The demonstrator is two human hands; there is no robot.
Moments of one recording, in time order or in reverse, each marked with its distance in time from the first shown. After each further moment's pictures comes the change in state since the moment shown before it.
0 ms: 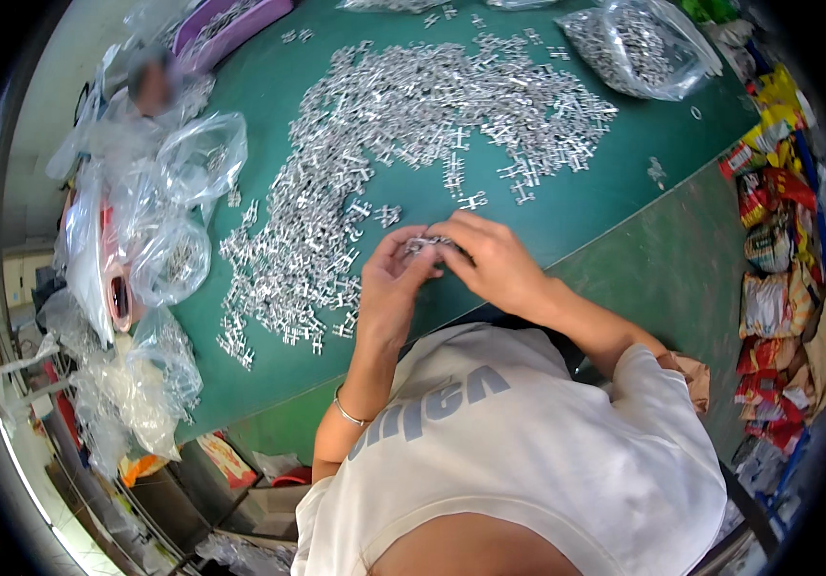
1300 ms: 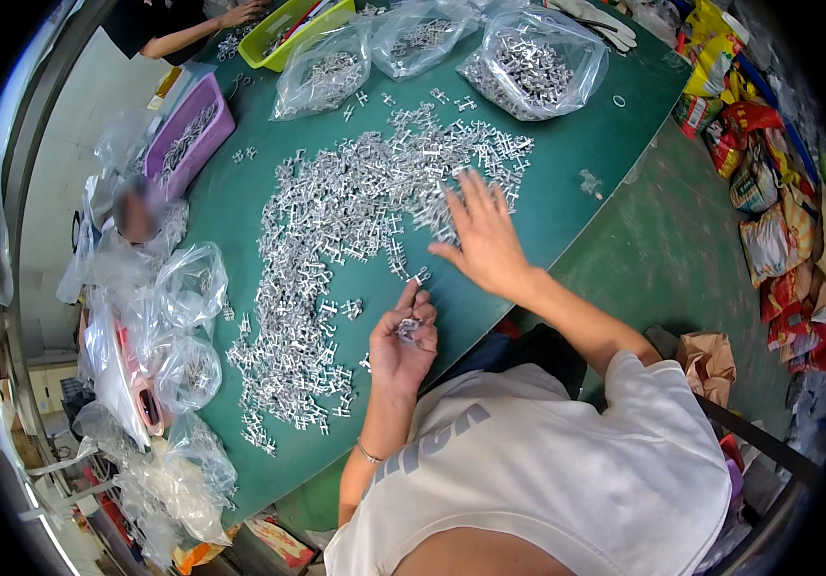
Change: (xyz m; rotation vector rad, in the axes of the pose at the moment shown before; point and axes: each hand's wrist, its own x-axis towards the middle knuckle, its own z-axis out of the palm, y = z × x) left_hand 0.027 -0.001 0.049 -0.853 0.005 -0.501; right_hand 0.012 0.065 -0.058 -0.722 0.273 0.102
